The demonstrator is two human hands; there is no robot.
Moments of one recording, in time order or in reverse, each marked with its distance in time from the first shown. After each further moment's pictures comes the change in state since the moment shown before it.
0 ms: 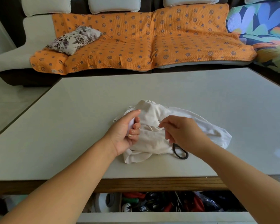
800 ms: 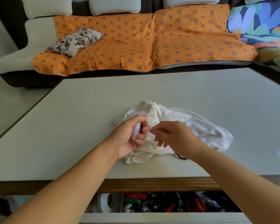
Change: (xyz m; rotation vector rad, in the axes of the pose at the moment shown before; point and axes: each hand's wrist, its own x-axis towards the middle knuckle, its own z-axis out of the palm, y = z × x) left_hand -0.012 -0.003 0.005 0.095 -0.129 -0.009; right_hand -0.006 -0.011 0.012 0.114 -0.141 -0.045
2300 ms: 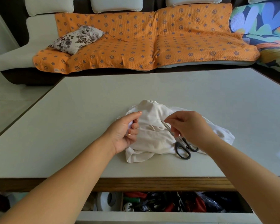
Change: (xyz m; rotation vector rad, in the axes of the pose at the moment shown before) left_hand 0.014 0.004 -0.018 -0.058 0.161 -0.007; right_hand 0.008 0.006 -0.025 0.023 0.206 0.146
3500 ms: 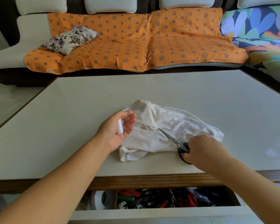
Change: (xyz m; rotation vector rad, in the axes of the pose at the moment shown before) left_hand -0.003 0.001 0.001 -0.199 0.101 0.121; right_hand -0.044 0.036 -0.020 -0.951 -0.199 0.108
